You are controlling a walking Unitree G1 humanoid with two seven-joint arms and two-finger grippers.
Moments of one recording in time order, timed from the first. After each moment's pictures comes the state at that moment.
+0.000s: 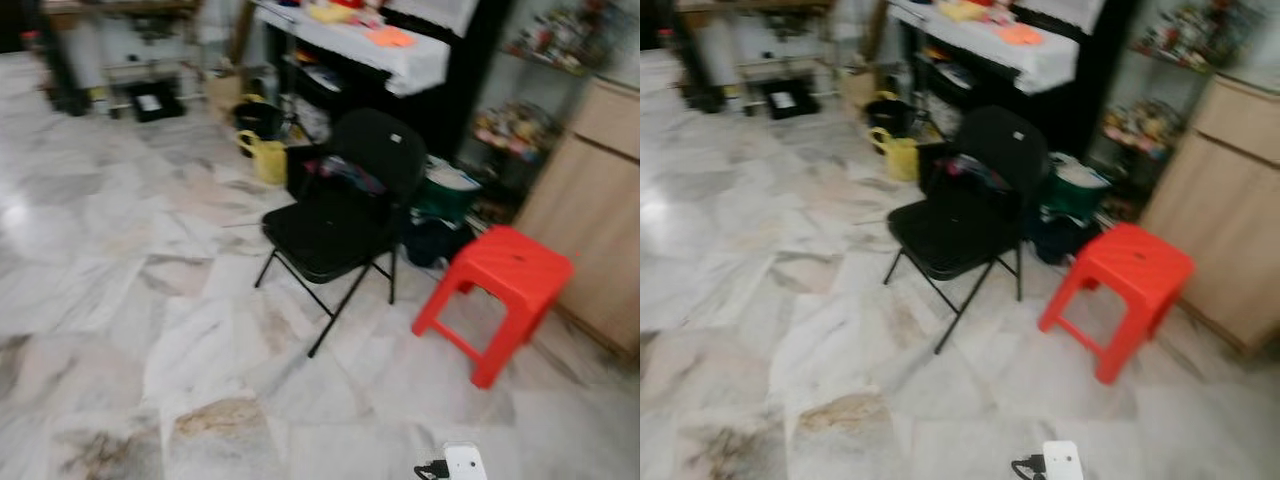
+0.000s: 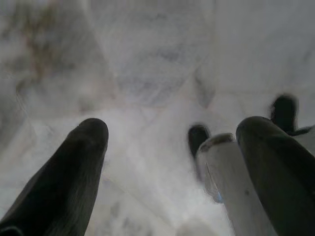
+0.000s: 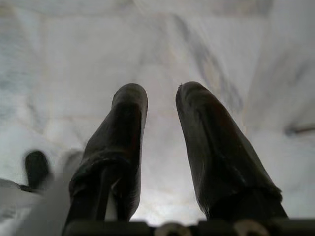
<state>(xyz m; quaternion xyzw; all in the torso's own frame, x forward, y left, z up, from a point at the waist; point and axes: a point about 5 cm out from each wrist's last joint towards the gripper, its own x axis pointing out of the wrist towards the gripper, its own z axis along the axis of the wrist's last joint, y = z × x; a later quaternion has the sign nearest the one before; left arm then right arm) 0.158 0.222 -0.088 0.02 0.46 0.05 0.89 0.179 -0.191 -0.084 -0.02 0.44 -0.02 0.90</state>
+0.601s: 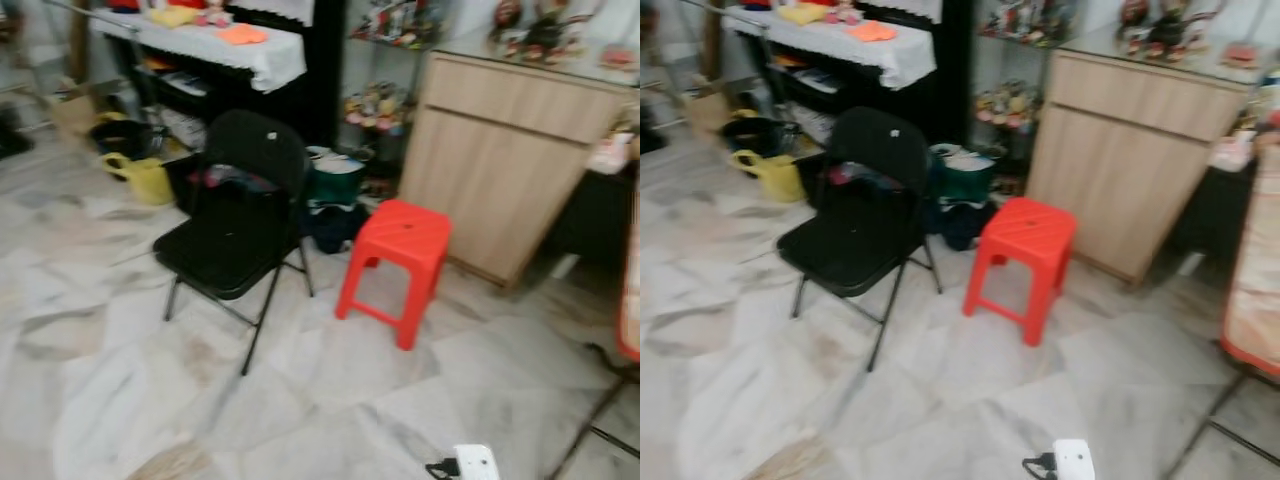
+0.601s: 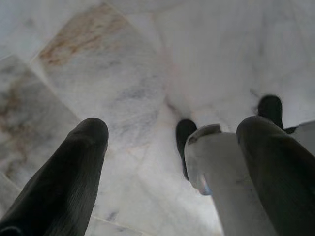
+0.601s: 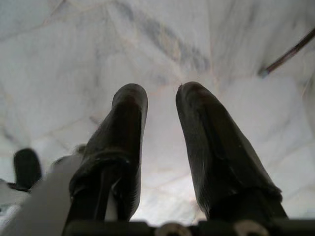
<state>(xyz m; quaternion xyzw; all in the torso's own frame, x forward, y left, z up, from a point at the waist) 0.146 0.226 -0.091 0.02 0.47 0.05 0.88 0.184 -0.182 -0.083 -0.02 0.43 -0.02 0.90</state>
